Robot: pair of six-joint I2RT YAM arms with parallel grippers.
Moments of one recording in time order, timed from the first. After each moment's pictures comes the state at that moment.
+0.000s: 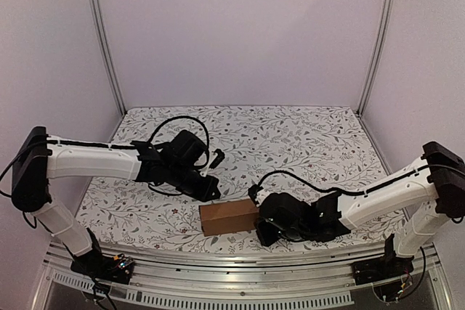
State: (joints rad) left arm -0.90 1.58 0.98 -0.35 0.16 -0.44; right arm 1.33 1.60 0.79 -0.07 0.33 0.62
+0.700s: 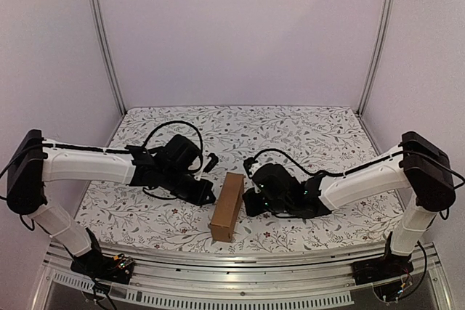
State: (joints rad) left arm -0.89 1.55 0.91 -0.32 0.19 -0.47; right arm 1.13 1.77 0.93 0.13 0.27 0.59
